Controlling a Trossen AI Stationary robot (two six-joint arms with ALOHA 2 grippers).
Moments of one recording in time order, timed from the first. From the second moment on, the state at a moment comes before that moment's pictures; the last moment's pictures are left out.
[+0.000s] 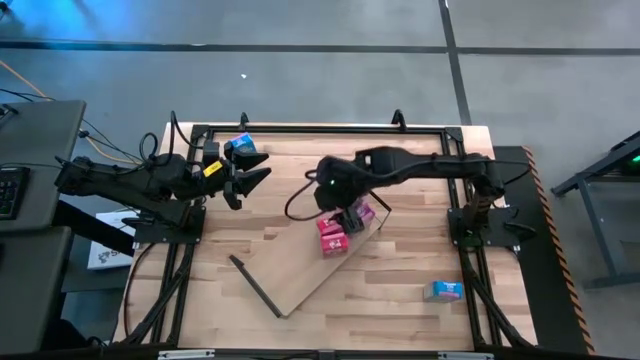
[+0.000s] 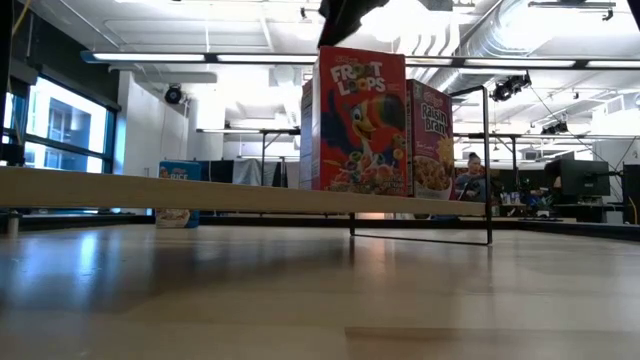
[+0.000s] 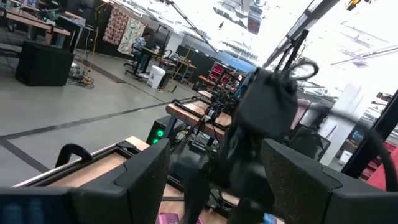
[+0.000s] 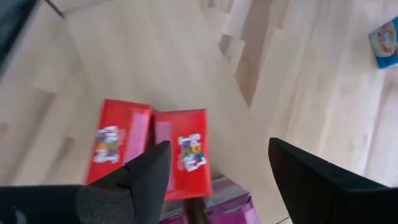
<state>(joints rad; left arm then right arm) -0.16 0.81 0.79 0.18 -0.46 -0.36 0.01 1.86 1.92 -1.10 -0.12 -0.34</state>
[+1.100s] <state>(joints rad) -0.16 0.81 0.79 0.12 -0.33 -0.24 0.65 1.14 0.87 -0.35 0.22 1.34</state>
